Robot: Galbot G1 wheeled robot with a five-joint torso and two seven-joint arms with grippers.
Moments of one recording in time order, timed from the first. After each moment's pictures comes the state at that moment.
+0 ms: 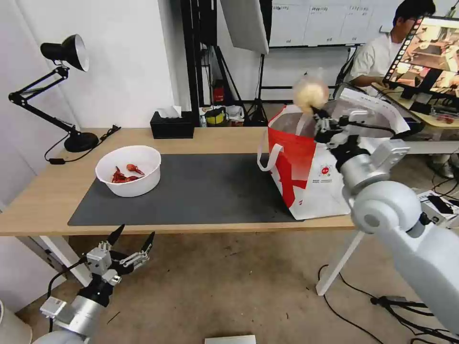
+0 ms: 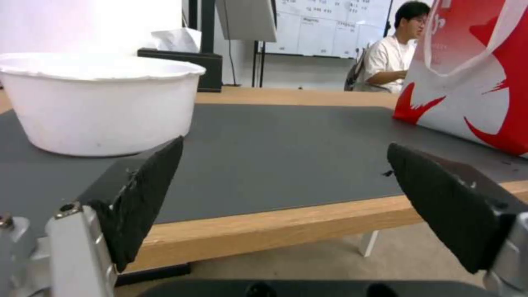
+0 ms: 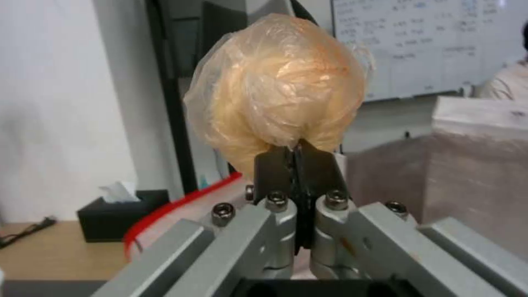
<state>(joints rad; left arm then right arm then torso) 1.73 -1.19 -0.77 -2.05 -0.55 -0.18 0.35 -0.76 0.75 0.21 2.08 1.00 -0.20 0.49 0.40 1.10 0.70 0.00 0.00</state>
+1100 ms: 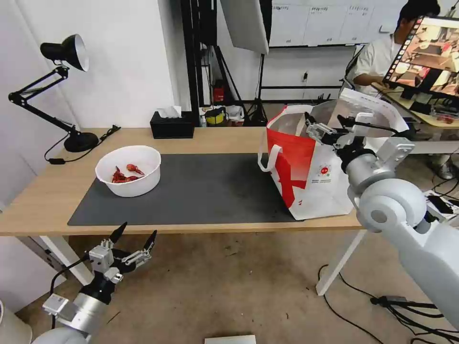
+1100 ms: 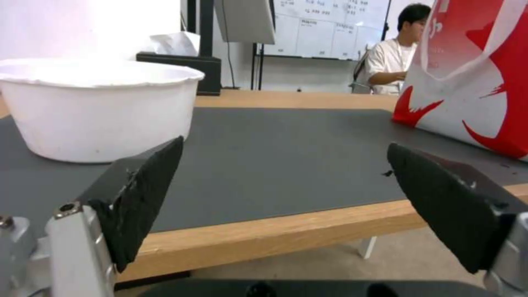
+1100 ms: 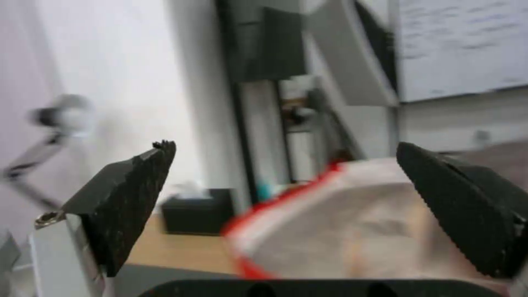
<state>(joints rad) 1.73 -1.19 -0.77 -2.05 -0.55 -0.18 0.35 -0.77 0.72 0.21 2.14 1.09 -0.16 0.33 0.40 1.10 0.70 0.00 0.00</state>
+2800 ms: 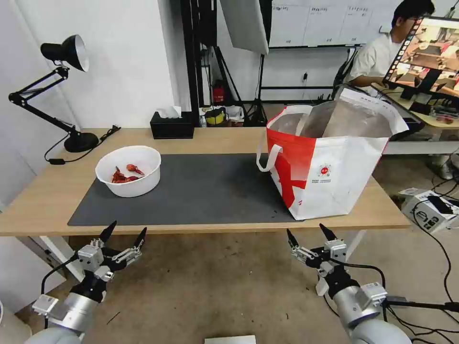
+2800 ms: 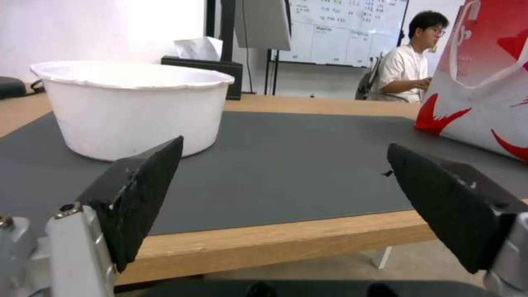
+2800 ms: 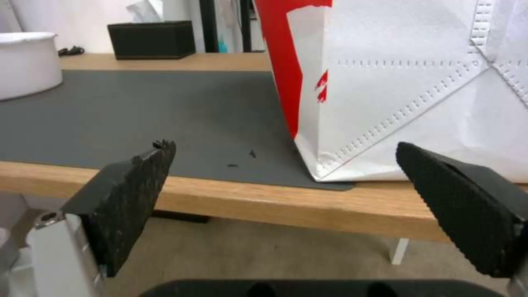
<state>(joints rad) 1.71 -1.18 -0.80 -2.01 -0.59 -0.20 0.35 -1.66 0.96 0.38 2.17 0.45 0.08 0.21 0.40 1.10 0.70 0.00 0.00</state>
